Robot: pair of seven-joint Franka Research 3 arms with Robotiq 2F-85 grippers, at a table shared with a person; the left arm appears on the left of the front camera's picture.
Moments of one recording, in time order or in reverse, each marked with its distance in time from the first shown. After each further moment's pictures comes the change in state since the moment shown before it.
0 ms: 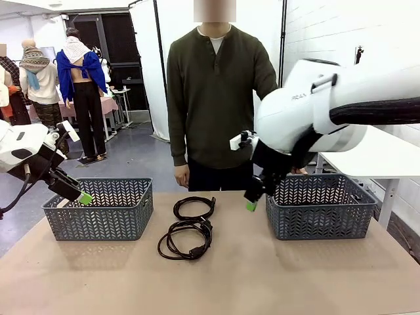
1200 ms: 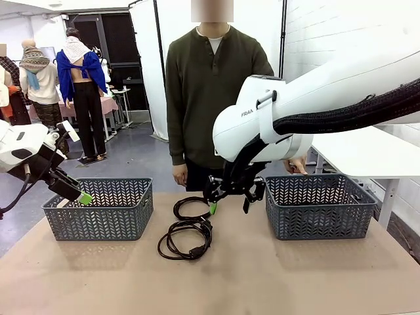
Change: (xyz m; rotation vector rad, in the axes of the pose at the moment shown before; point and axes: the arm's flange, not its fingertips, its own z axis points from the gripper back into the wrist) left arm 0.000 0.000 0.000 0.000 0.000 0.000; right arm 0.048 0.036 -0.046 0.019 0.048 -0.557
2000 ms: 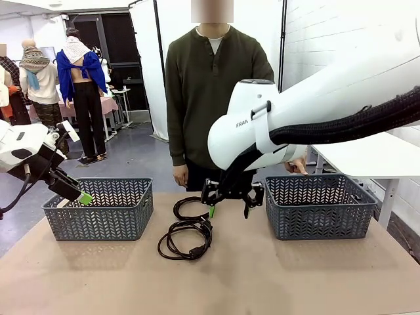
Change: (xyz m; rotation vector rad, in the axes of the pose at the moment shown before) left arm 0.000 0.000 0.000 0.000 0.000 0.000; right arm -0.006 0.013 -0.014 -0.080 -0.003 -0.189
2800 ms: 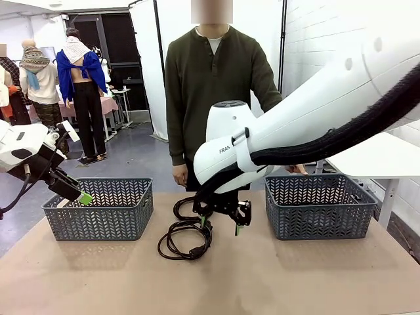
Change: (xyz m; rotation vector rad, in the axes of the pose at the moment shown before) left arm 0.000 0.000 0.000 0.000 0.000 0.000; right arm 0.009 0.027 -0.052 -0.068 0.031 -0.362
